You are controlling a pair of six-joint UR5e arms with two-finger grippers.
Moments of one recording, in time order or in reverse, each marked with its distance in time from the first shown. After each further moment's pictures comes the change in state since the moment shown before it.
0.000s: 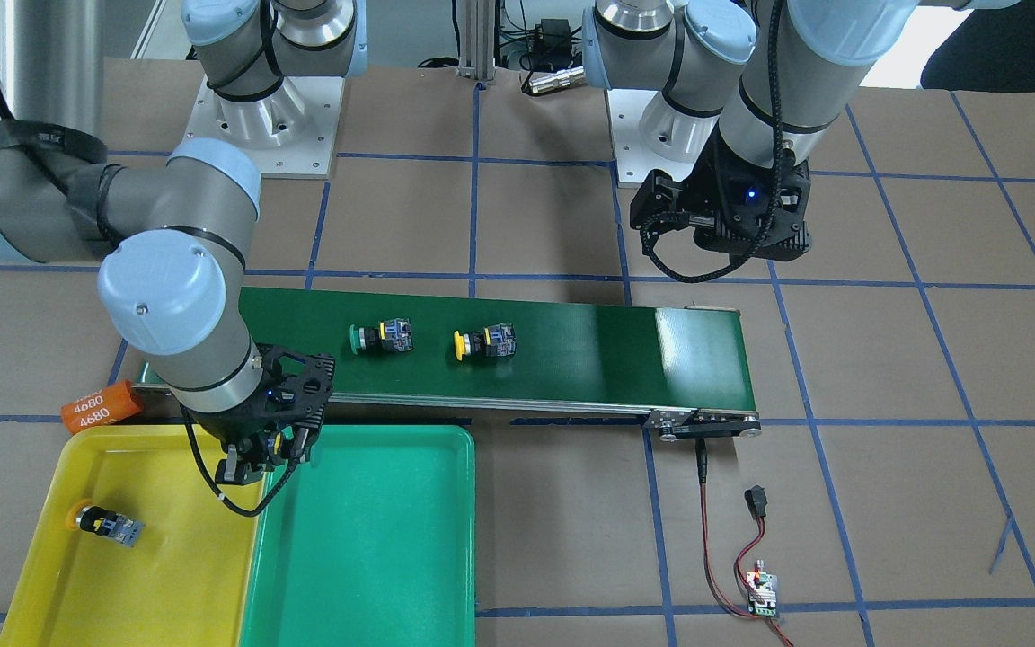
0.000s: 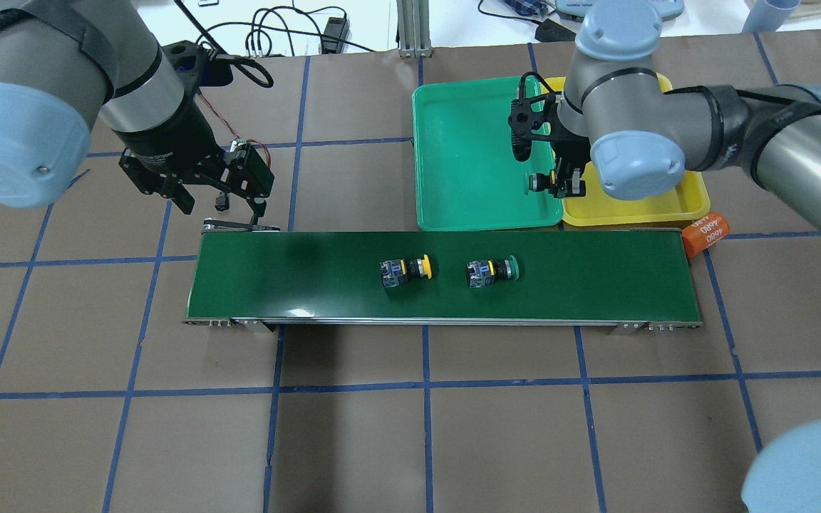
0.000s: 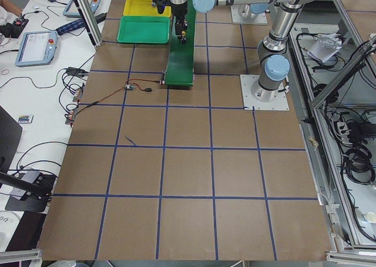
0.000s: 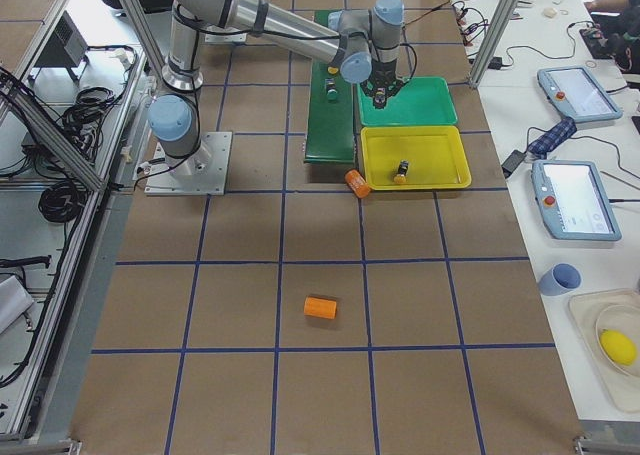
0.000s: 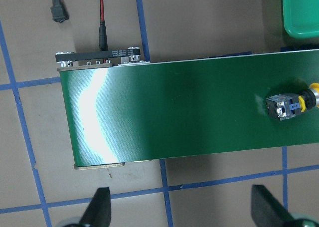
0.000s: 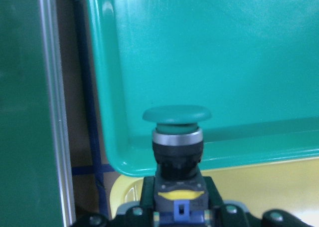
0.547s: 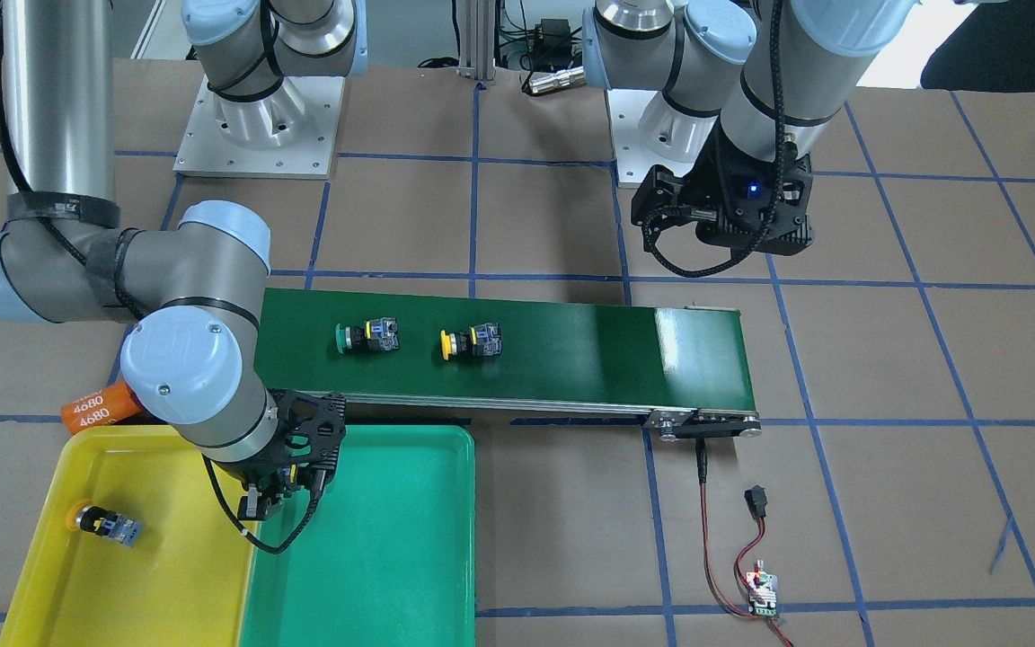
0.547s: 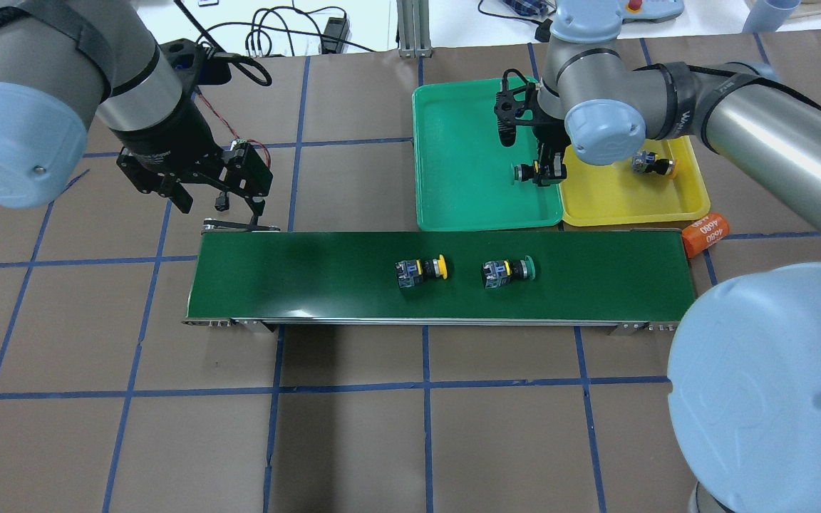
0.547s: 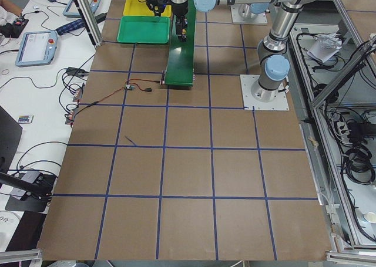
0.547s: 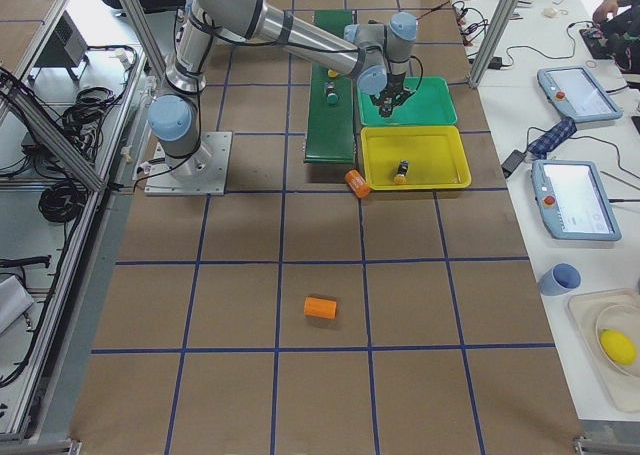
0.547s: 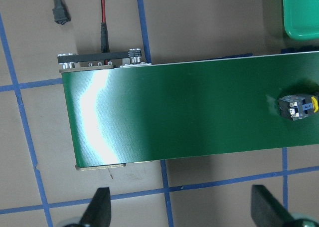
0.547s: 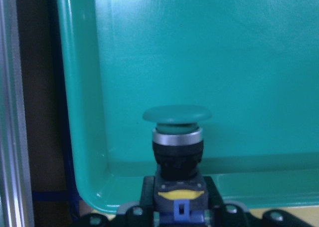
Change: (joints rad) left arm 0.000 0.010 -0.006 0.000 0.000 -0.001; right arm 0.006 0.091 -0.045 0.008 0.019 -0.029
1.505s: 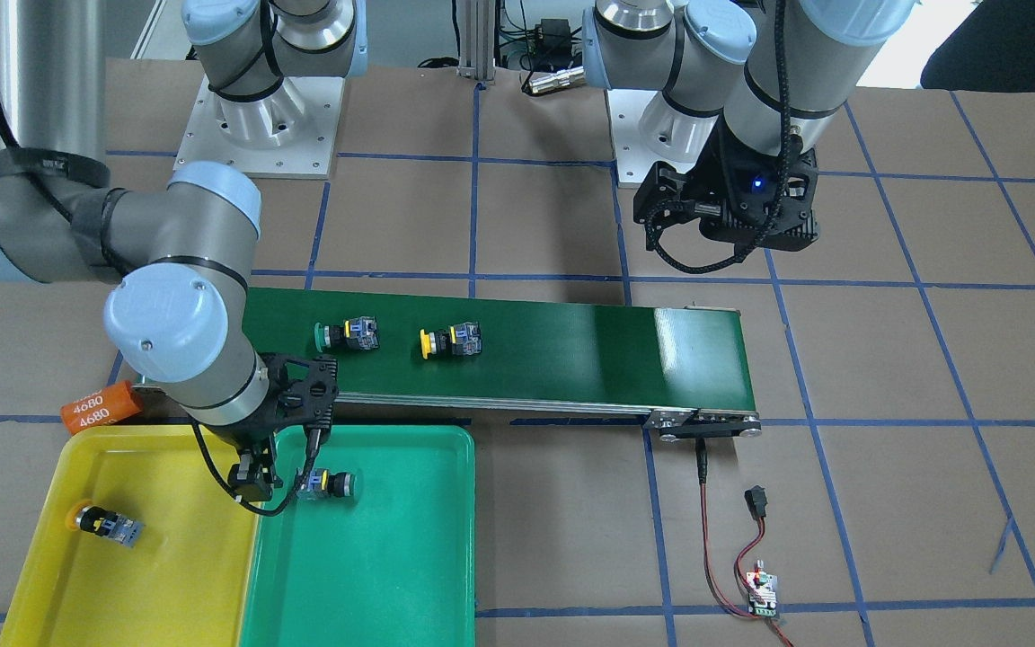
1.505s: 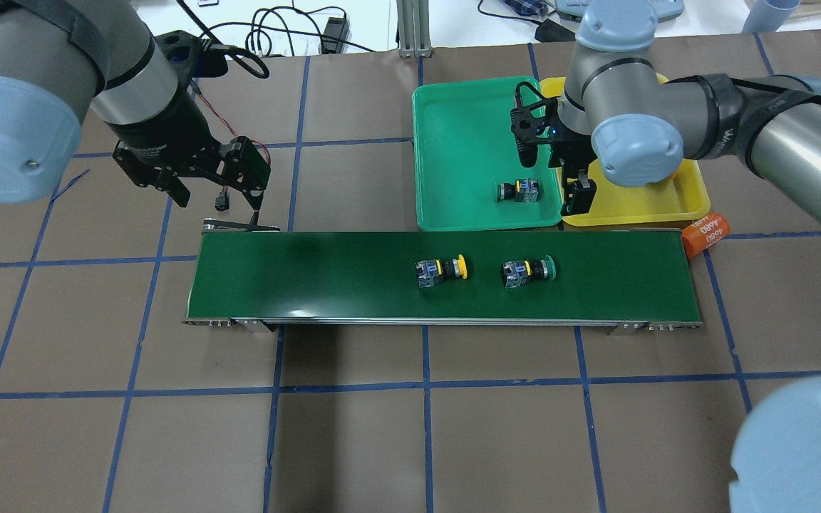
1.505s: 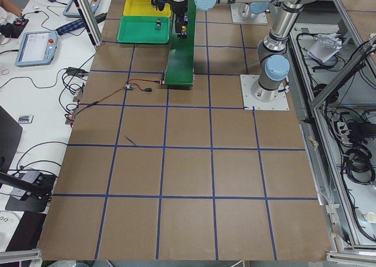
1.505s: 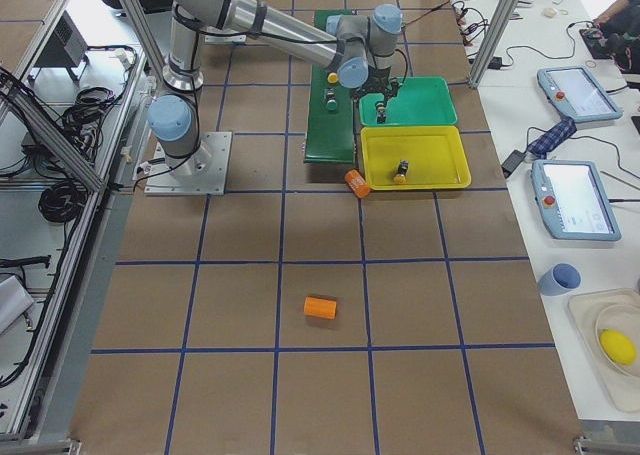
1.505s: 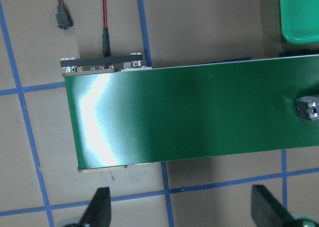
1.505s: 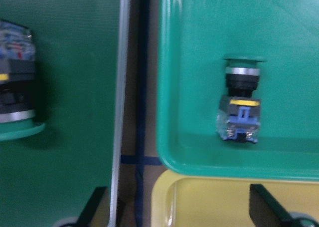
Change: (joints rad) left arm 0.001 0.002 0.016 -0.001 0.000 0.001; right arm -0.034 -0.214 0.198 0.031 -0.001 -0.131
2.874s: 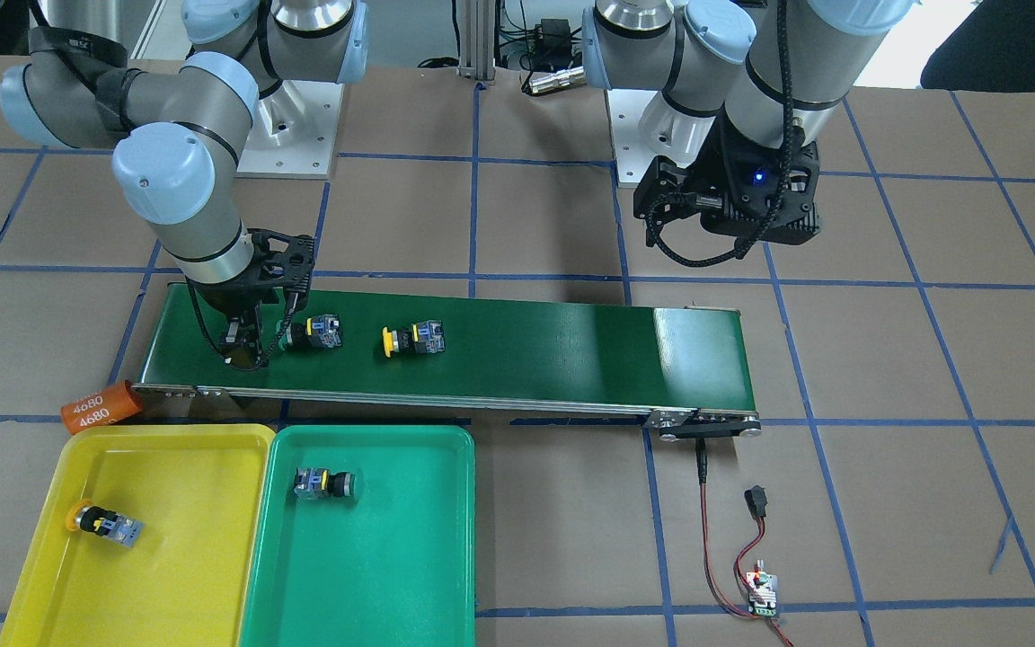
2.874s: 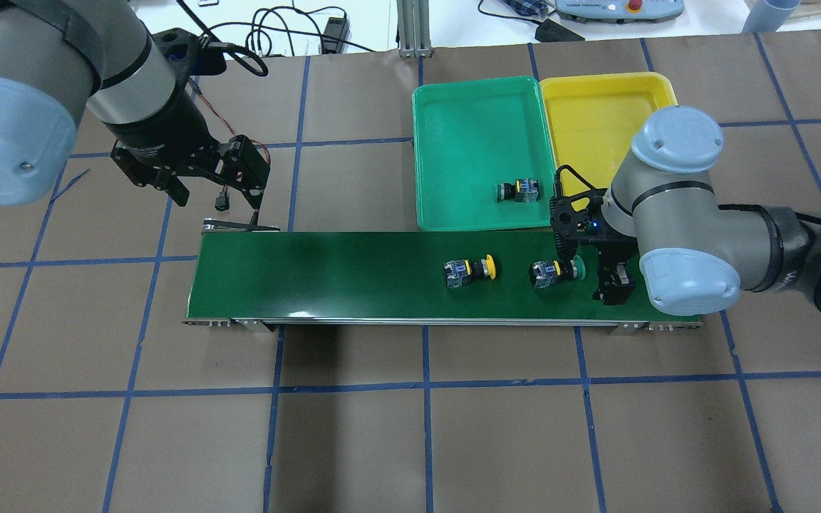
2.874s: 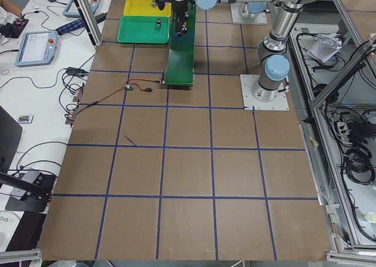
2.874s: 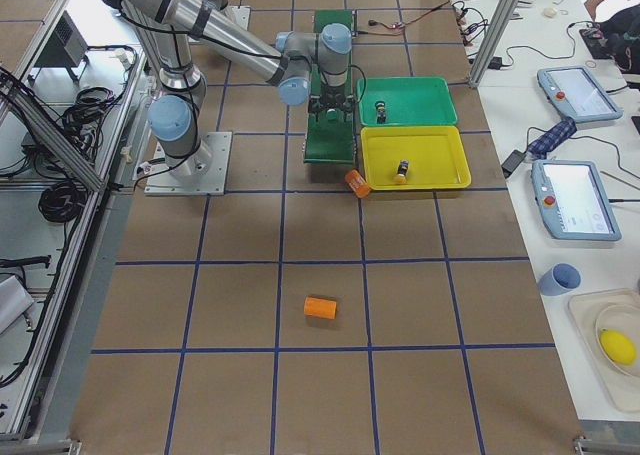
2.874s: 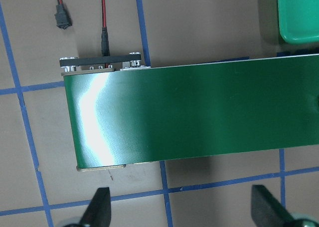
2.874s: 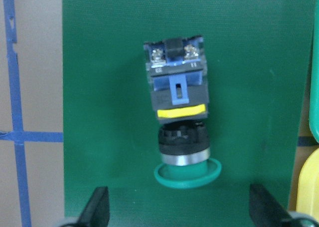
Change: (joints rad) left arm 0.000 0.006 -0.002 -0.001 -0.003 0.000; right arm -0.066 -0.196 0.359 -0.168 0.017 -0.011
